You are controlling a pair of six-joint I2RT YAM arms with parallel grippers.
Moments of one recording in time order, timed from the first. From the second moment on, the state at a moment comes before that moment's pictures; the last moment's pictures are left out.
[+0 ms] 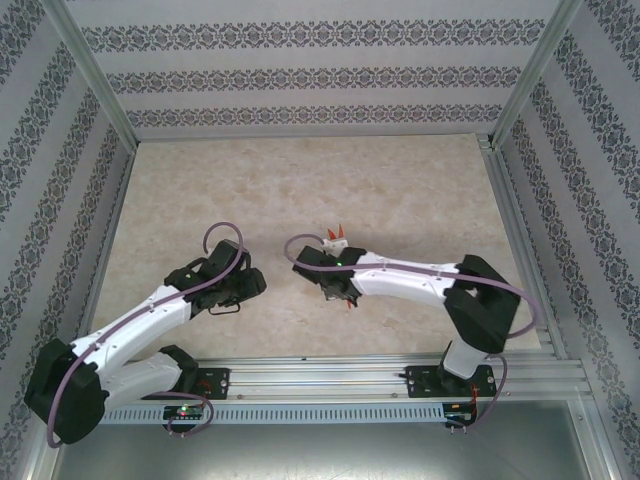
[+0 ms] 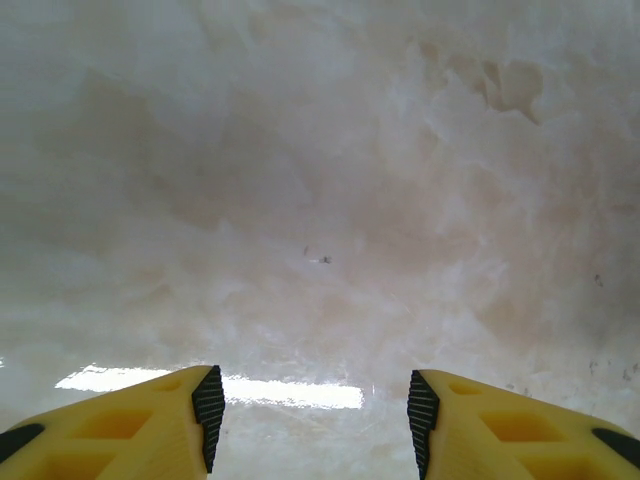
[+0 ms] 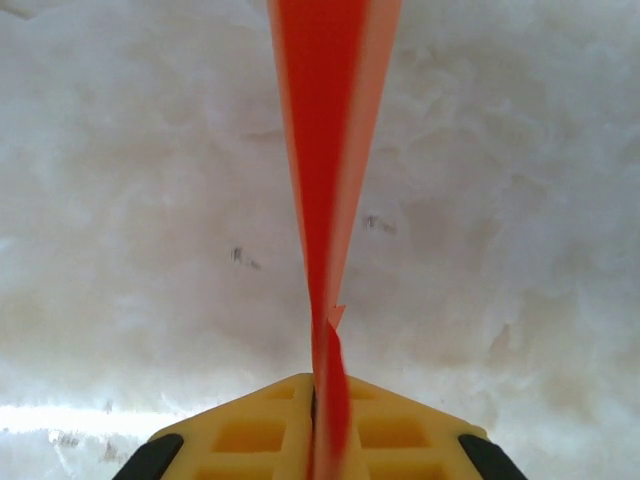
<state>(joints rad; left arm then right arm) -0.55 1.02 0.62 -0.64 -0.02 -0.93 1.02 1.72 1.15 -0.87 0.45 0.81</state>
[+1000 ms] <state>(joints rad) -0.55 0.90 0.62 -0.74 -0.14 -0.97 1.07 1.48 1.02 -0.53 0.13 0.71</state>
